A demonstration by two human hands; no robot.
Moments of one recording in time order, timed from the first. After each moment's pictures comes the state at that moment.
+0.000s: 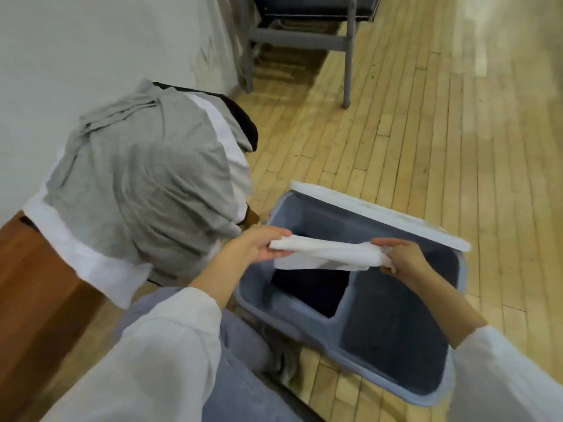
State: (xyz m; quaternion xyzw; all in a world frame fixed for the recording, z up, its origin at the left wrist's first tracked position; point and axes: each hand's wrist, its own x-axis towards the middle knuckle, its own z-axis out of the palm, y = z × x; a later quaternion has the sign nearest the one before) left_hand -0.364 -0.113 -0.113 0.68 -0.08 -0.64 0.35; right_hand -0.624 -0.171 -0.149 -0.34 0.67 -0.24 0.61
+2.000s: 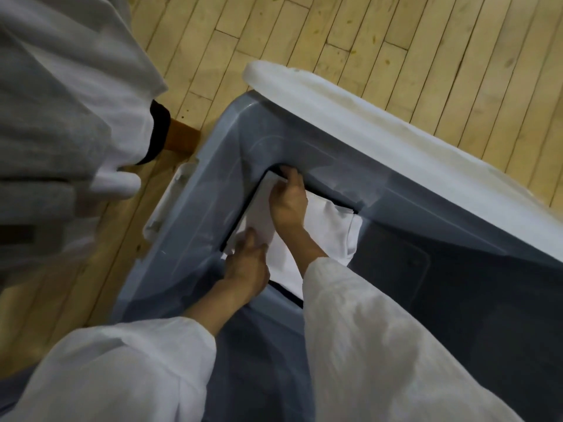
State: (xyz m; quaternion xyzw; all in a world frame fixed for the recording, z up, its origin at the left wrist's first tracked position) left_hand -0.384 -0.146 -0.445 0.77 -0.50 -0.39 -0.11; right_hand -0.430 -0.264 -0.480 -0.58 0.65 -0.16 0.46
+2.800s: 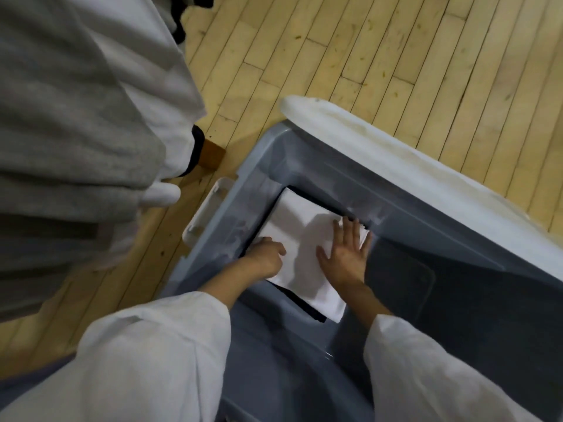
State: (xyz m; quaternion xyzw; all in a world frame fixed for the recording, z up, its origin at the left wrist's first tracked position) left_hand -0.359 -0.184 -0.405 0.71 -0.41 -0.56 -0.12; right_hand -0.535 -0.221 -0.481 -0.78 0.58 0.11 0.21
